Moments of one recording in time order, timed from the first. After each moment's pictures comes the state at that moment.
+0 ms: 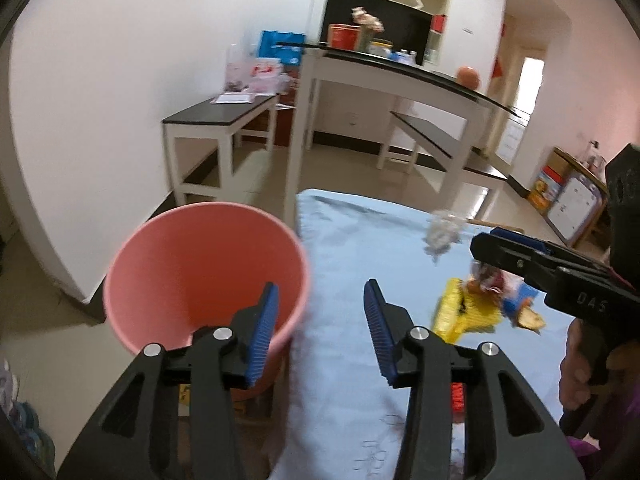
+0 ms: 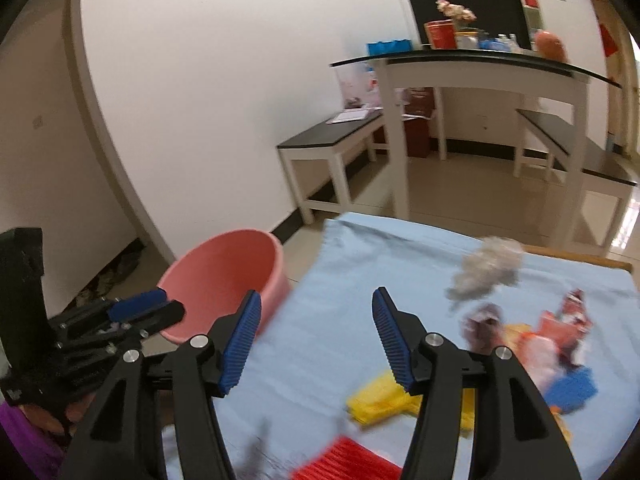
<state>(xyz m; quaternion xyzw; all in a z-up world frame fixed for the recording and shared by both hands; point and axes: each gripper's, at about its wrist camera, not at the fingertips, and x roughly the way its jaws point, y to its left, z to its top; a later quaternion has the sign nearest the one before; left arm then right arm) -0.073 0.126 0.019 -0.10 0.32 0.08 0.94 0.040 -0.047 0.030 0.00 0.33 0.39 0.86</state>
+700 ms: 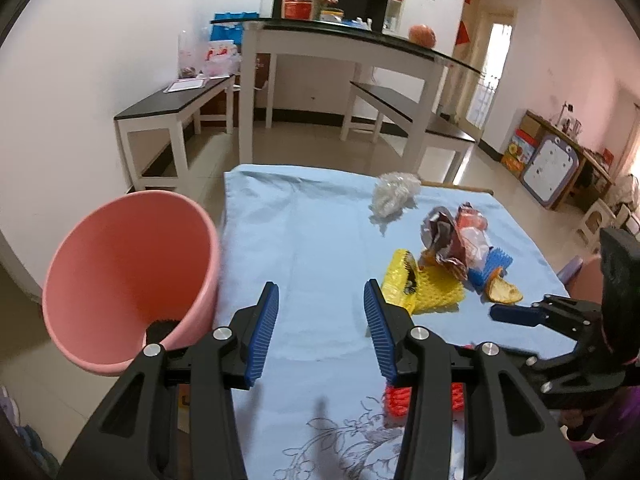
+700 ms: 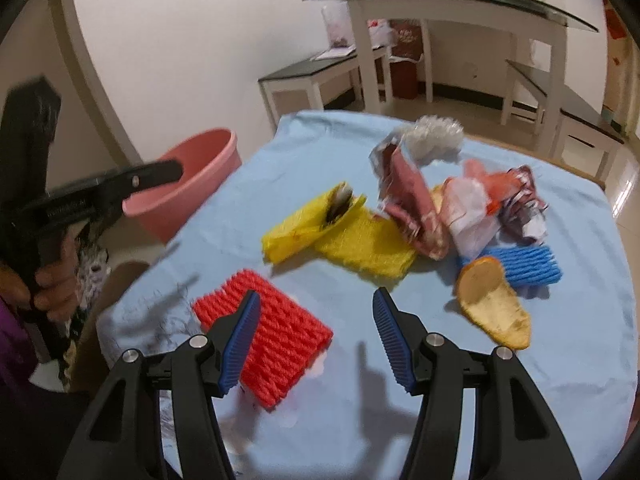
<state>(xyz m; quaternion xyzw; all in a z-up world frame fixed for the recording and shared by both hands) -0.036 0.071 -0.004 -0.07 0.36 0.02 0.93 0.020 -0.132 -0.049 -0.06 0.42 0.39 0.82</state>
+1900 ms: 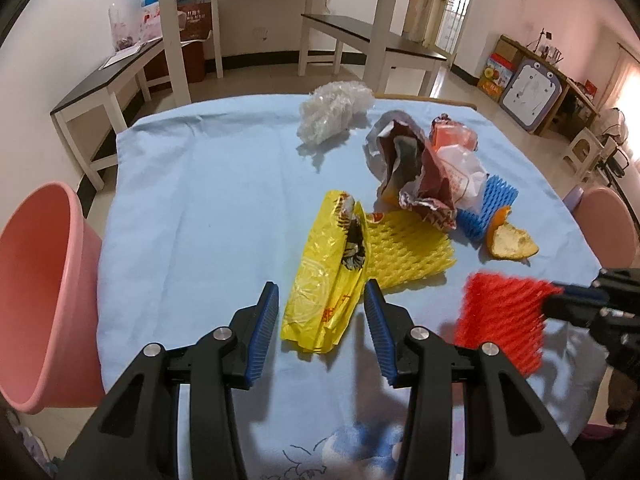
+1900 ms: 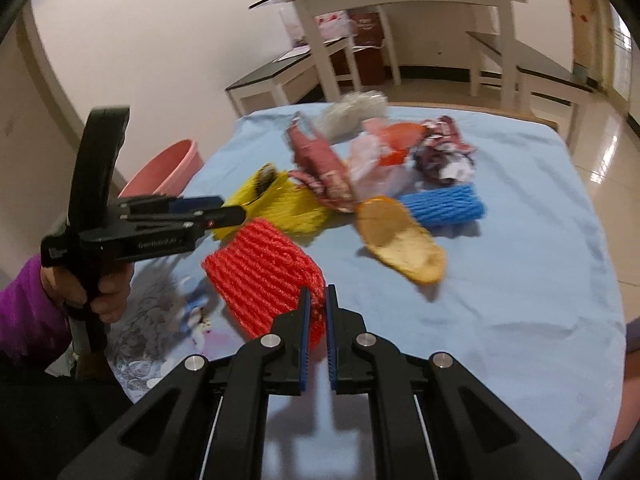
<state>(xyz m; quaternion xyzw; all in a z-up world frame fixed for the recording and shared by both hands) 0.038 0.005 -0.069 -0.02 0.47 -0.05 0.88 0.028 -0.210 -0.053 0.01 0.44 0.34 0.83</state>
